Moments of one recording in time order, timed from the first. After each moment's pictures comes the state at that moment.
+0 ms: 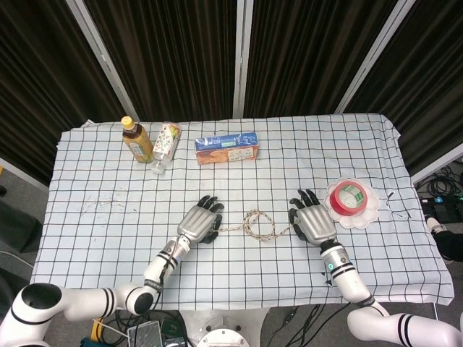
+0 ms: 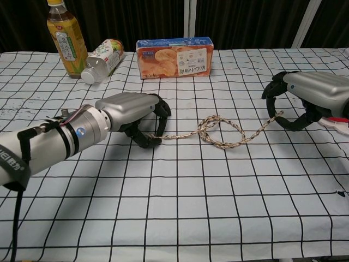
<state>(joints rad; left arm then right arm) -0.83 -1.86 -0.17 -1.30 1.08 0.90 0.41 0.56 -1.49 0.11 -1.56 -1.17 1.06 -0.41</state>
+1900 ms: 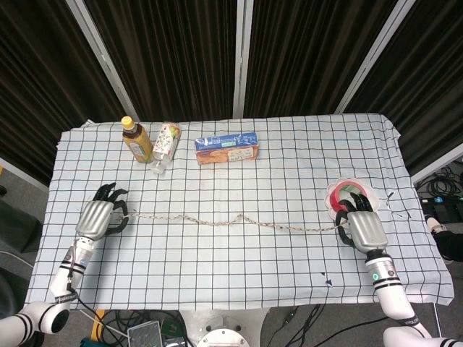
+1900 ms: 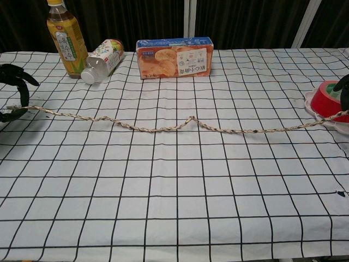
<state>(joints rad) -0.46 -1.53 -0.04 -1.17 1.36 1.19 -0.15 0.40 -1.32 0.08 -1.59 -1.20 1.17 -0.27</state>
